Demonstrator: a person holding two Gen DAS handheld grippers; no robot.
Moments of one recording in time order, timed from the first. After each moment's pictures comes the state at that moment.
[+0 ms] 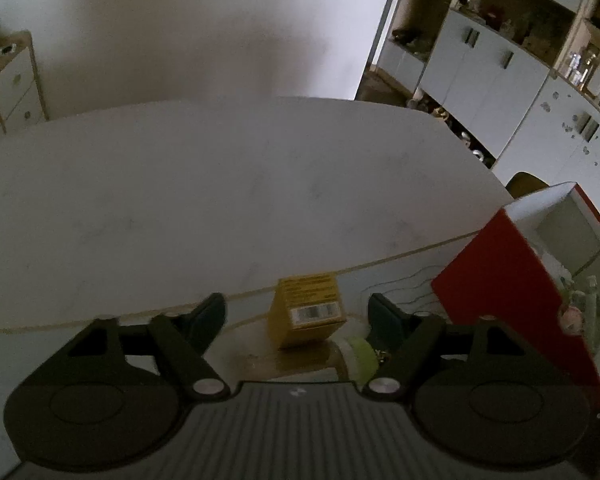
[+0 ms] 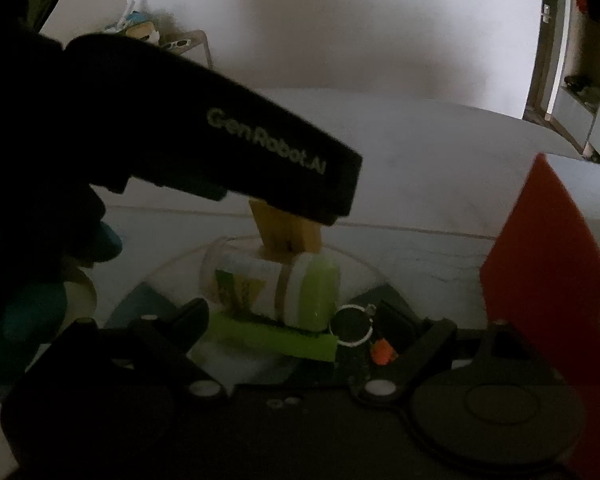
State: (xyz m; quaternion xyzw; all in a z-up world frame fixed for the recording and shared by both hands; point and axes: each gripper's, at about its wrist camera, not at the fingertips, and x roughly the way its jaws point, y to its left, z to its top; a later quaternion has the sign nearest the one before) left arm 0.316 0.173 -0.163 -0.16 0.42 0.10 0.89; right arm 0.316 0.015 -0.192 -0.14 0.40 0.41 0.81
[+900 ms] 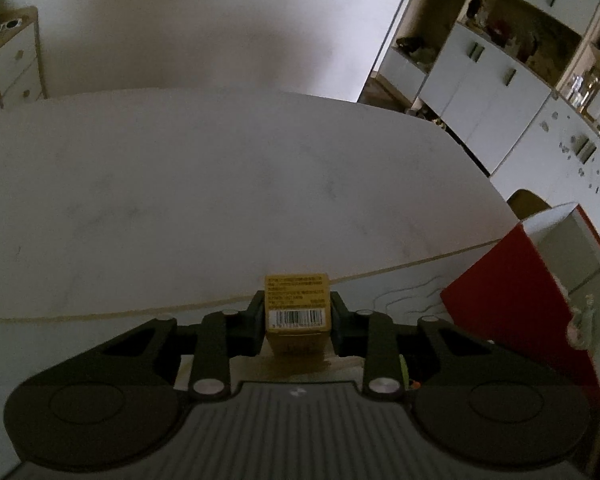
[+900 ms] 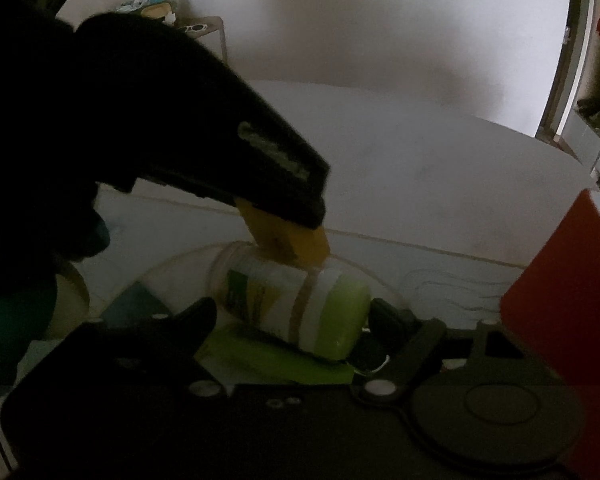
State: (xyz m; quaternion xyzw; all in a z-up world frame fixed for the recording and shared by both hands) left arm 0.312 0.194 -0.172 -0.19 0.41 0.09 0.89; right arm 0.314 0.036 -0.202 -0.17 0.39 0.42 0.80
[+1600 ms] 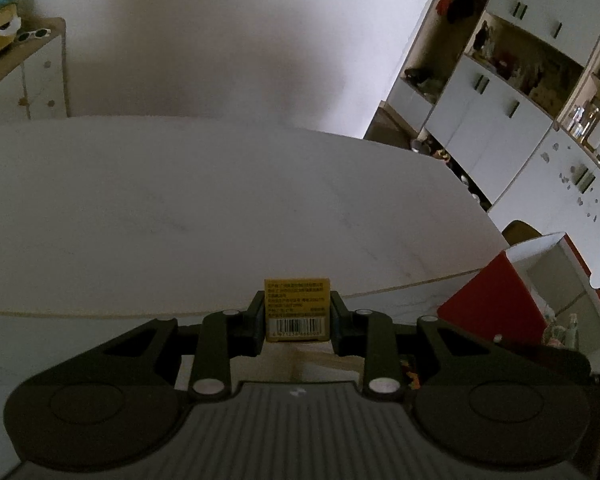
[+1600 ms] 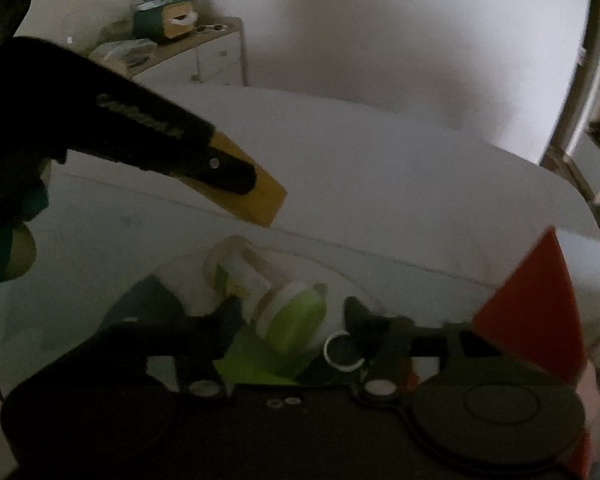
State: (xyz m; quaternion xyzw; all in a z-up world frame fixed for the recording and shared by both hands) left arm 0.270 0.211 -0.142 -0.20 0.37 0.11 0.90; right arm 0.315 0.025 -0.168 -0.20 0.37 0.44 0.79
